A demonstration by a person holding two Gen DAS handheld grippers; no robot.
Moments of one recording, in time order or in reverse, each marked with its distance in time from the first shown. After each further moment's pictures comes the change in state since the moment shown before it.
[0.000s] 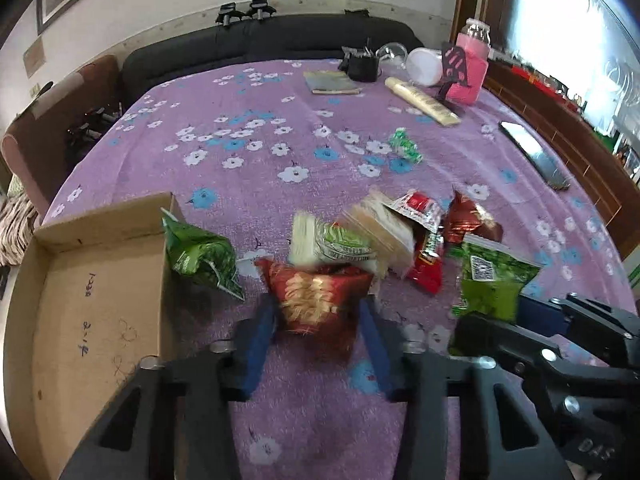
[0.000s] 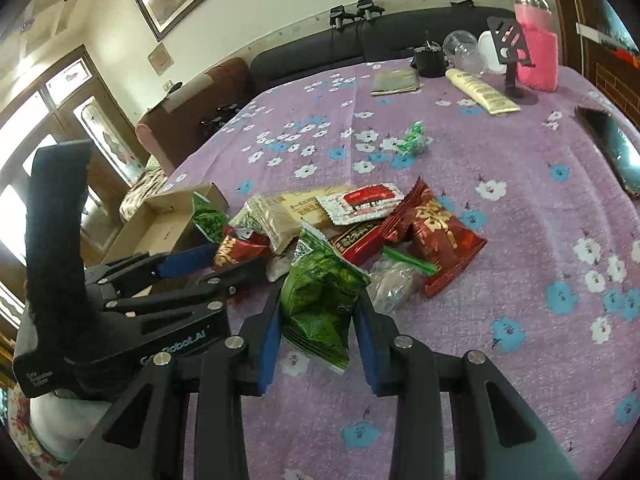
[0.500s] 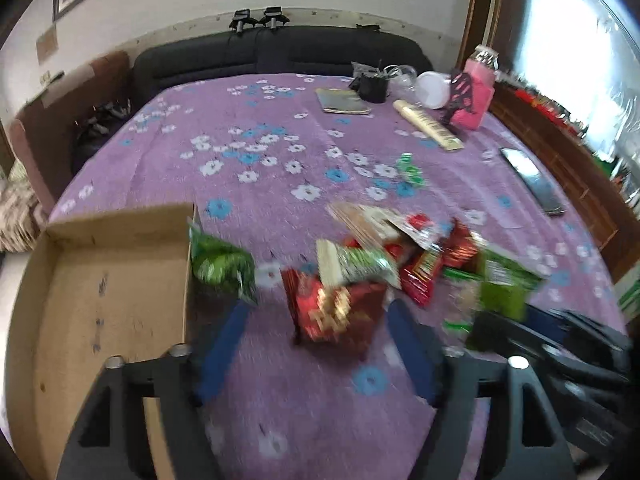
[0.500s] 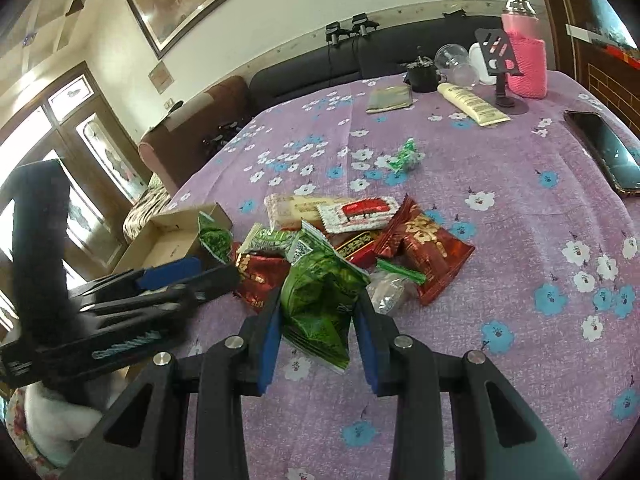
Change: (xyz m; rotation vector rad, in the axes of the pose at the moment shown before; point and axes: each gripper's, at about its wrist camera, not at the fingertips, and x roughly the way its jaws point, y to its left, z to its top) left arm -0.003 0.002 0.014 -0.031 -0.033 0.023; right arm -0.013 -0.006 -0.001 0.032 -0.074 -0.003
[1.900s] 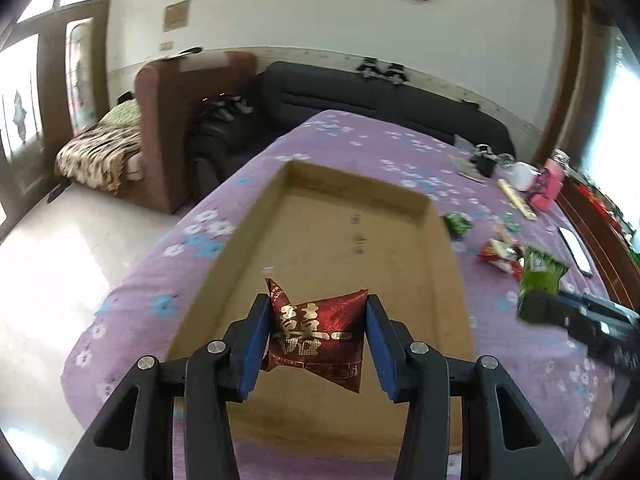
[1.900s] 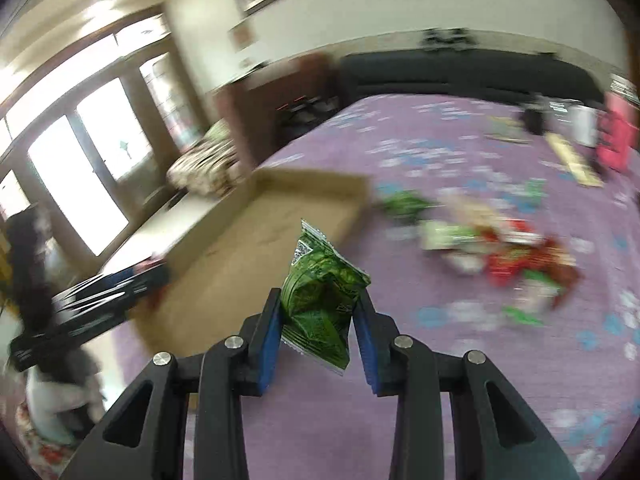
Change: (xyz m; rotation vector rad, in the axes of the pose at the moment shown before) left arm -0.147 0.168 -0.133 -0.343 -0.189 0.179; right arm 0.001 0.167 -0.033 -0.314 0.116 0.184
